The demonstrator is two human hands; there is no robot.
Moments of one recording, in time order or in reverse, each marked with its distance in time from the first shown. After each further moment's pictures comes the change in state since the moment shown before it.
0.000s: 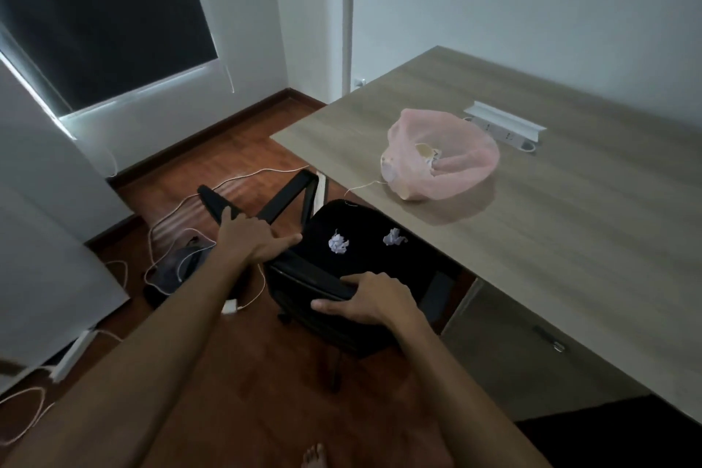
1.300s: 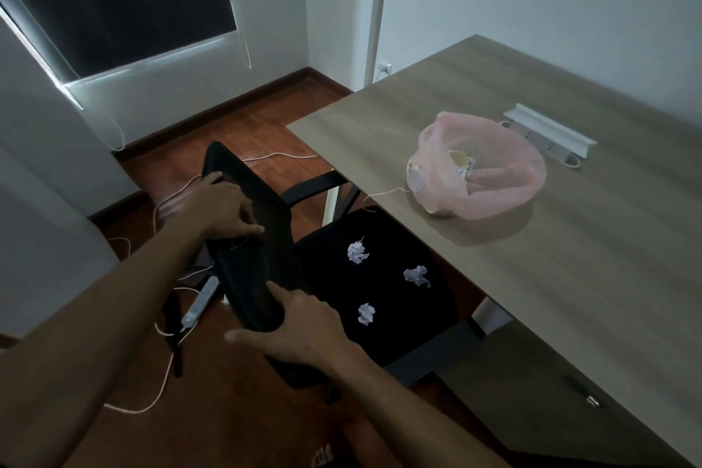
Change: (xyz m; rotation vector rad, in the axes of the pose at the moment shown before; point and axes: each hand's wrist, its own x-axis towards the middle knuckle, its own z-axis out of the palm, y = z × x) left_hand 0.082 -0.101 0.000 0.031 0.111 0.145; right_hand 0.074 -0.090 0.046 0.109 -0.040 -0.288
